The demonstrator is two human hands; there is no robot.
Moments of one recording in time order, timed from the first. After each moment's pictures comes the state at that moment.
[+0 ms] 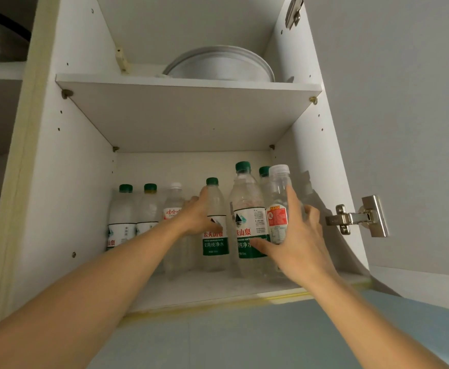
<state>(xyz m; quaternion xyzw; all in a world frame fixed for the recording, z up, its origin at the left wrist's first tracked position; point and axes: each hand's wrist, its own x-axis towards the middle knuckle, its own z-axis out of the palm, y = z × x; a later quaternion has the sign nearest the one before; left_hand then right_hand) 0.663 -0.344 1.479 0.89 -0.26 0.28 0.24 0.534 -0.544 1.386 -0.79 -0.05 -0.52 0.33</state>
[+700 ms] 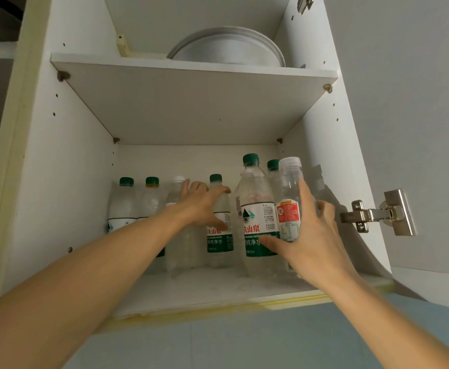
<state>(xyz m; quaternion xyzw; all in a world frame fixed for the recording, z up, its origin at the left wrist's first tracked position) 0.697 -0.345 1.494 0.89 -0.24 0.38 -0.03 0.538 -0.547 1.383 -0.79 -0.05 -0.52 0.31</state>
